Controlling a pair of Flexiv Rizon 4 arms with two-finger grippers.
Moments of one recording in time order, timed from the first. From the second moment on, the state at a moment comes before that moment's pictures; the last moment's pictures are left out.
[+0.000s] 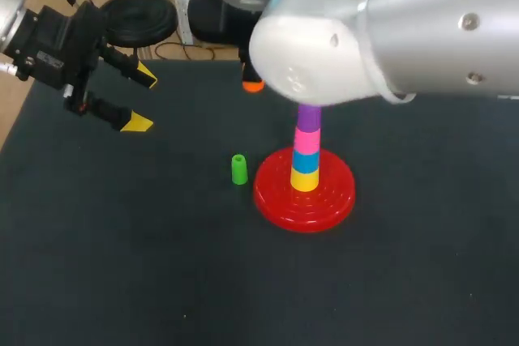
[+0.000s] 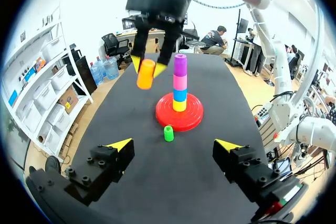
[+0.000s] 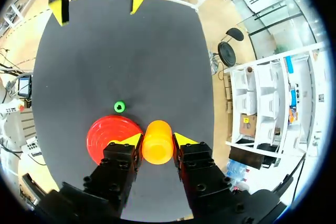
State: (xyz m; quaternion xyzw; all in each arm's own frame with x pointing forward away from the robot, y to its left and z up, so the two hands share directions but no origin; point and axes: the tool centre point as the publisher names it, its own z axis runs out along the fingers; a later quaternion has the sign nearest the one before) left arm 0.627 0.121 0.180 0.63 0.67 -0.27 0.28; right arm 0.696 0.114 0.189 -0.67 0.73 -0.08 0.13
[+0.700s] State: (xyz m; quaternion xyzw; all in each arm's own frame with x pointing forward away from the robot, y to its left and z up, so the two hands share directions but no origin) left arm 0.627 0.121 0.180 0.63 0.67 -0.27 0.28; right arm 0.693 0.079 0.248 -0.65 0.76 0.01 0.05
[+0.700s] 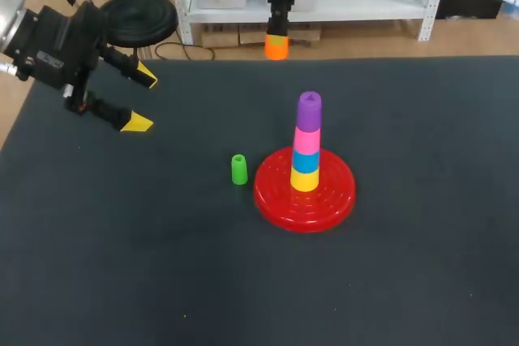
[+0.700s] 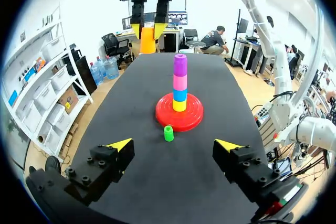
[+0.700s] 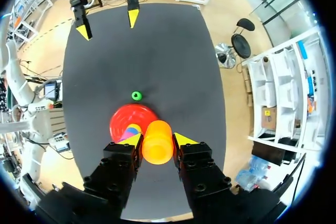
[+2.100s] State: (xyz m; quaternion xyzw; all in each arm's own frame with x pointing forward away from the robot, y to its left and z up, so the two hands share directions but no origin) left arm 0.627 0.121 0.180 0.63 0.67 -0.27 0.28; right arm 0.641 0.034 0.240 -0.60 0.80 0.00 0.01
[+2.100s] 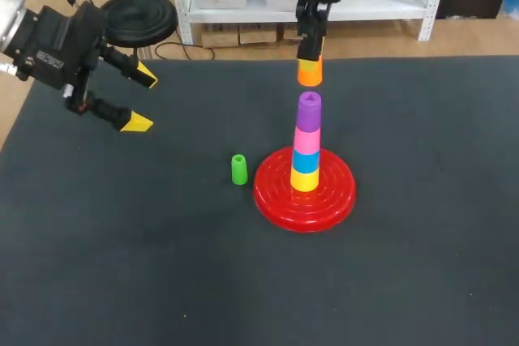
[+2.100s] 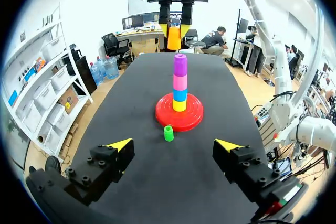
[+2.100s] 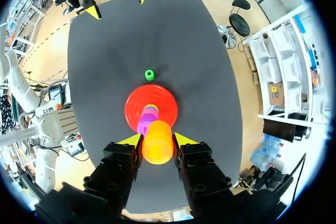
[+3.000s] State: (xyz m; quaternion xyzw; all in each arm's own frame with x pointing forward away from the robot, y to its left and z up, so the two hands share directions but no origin) left arm 0.627 0.121 0.180 0.63 0.67 -0.27 0.28; right arm 0.631 0.033 0.225 -0.61 0.79 0.01 0.01
